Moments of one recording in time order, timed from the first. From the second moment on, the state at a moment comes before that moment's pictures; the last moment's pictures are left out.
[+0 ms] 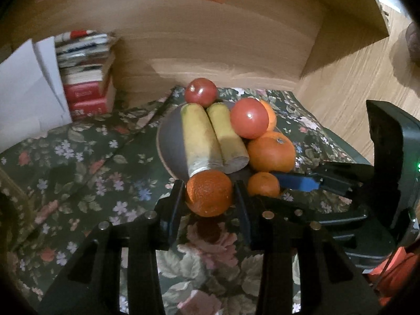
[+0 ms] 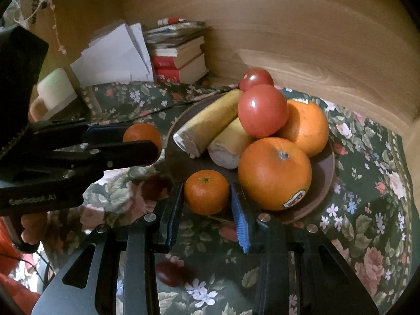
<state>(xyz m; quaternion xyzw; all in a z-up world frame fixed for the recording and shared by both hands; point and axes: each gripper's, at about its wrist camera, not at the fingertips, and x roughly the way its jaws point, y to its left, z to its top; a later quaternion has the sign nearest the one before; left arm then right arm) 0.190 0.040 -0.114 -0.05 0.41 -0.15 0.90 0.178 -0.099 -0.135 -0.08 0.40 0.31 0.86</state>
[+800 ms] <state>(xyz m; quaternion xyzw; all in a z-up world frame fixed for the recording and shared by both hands) 0.173 0.036 -0.103 -0.02 0.39 -0.13 0.91 0.160 -0.125 -0.122 -0.06 0.40 0.31 0.86</state>
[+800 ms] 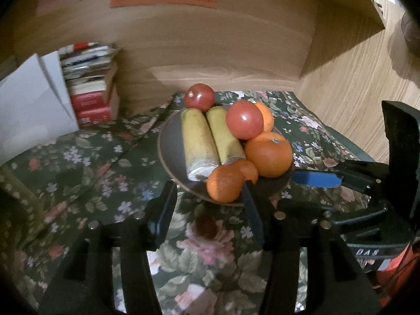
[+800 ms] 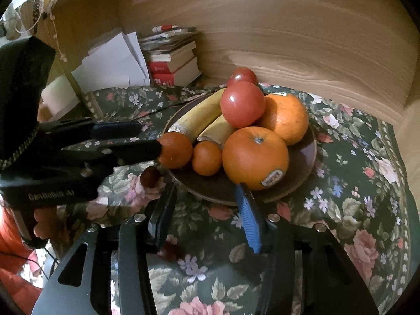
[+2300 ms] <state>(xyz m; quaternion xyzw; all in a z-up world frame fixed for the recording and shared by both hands) 0.169 0.021 -0.152 0.03 0.44 -0.11 0.89 0.120 -0.124 -0.126 -0.08 0.38 0.32 0.87</state>
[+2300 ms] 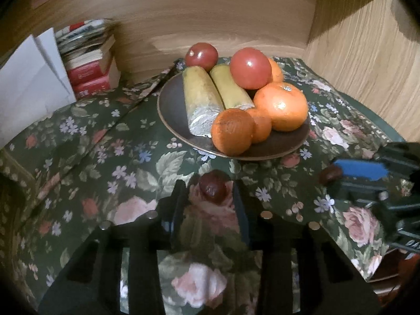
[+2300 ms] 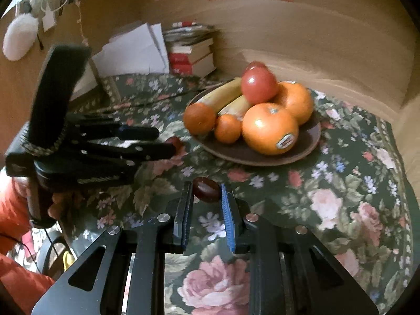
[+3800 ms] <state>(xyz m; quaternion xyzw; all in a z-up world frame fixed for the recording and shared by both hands) 0.230 0.001 -0.113 0.01 0.39 -0.16 0.91 0.217 -0.133 -0.104 -0.07 0.36 0.27 0.89</state>
